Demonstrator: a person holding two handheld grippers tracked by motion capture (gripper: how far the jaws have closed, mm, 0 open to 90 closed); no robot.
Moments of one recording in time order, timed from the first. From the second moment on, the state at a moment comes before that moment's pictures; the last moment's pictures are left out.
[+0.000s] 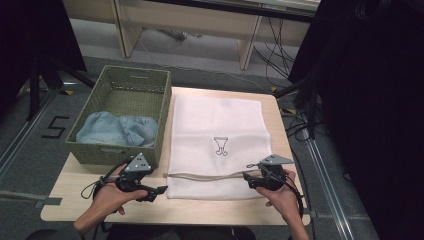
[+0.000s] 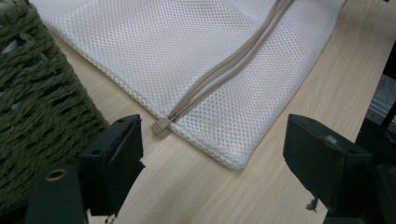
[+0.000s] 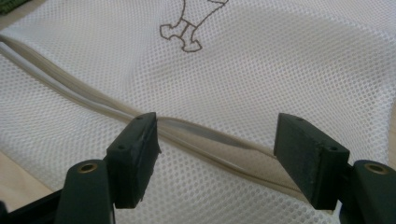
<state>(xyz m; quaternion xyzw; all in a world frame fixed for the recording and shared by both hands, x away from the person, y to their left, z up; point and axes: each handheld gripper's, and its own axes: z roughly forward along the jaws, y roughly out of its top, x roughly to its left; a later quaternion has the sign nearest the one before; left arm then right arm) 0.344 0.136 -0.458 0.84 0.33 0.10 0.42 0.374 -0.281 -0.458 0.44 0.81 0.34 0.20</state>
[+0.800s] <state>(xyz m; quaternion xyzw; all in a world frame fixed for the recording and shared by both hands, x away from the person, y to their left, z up) 0.345 0.136 -0.457 0.84 0.33 0.09 0.43 0.417 -0.210 -0.496 0.38 0.86 0.30 0.14</state>
